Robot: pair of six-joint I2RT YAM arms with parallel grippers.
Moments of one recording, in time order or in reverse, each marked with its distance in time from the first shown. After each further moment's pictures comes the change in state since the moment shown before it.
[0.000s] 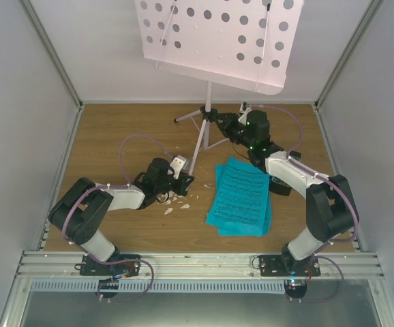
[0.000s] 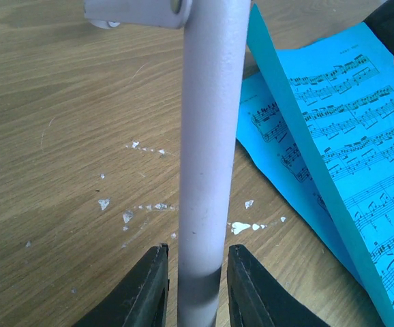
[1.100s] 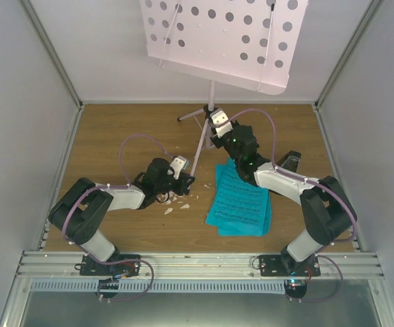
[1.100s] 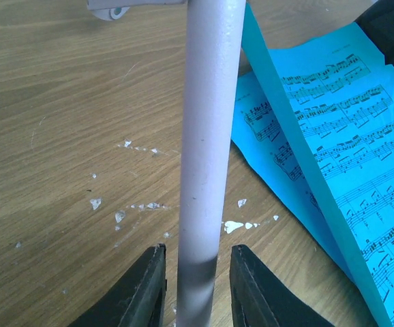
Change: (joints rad) left arm 0.000 0.000 0.000 0.000 0.018 -0.005; right arm 0.179 -0.019 -0.105 0.187 0.502 -1.579
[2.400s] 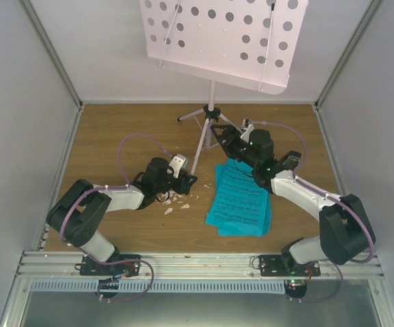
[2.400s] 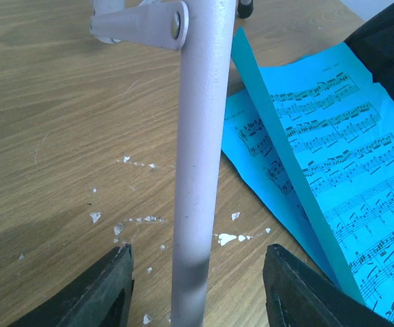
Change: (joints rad) left arm 0.000 -0.022 -0.002 0.015 -0.003 -0.018; right arm -0.095 -0.208 -0.143 -0.175 -0.423 1.583
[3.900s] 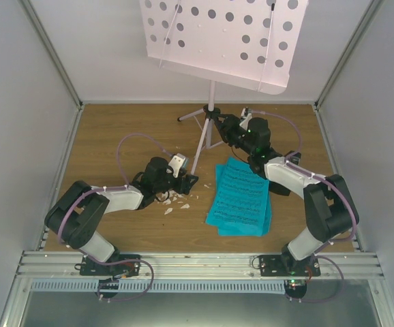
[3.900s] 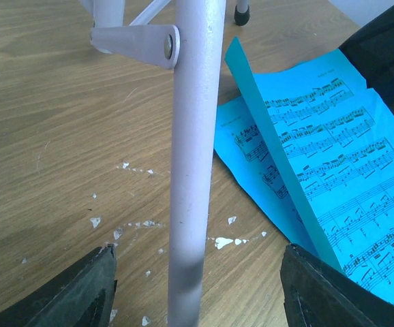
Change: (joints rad) left arm 0.000 -0.018 0.000 -0.008 -0.001 0.002; right arm -0.073 0.211 0.148 0.138 -0.058 0.100
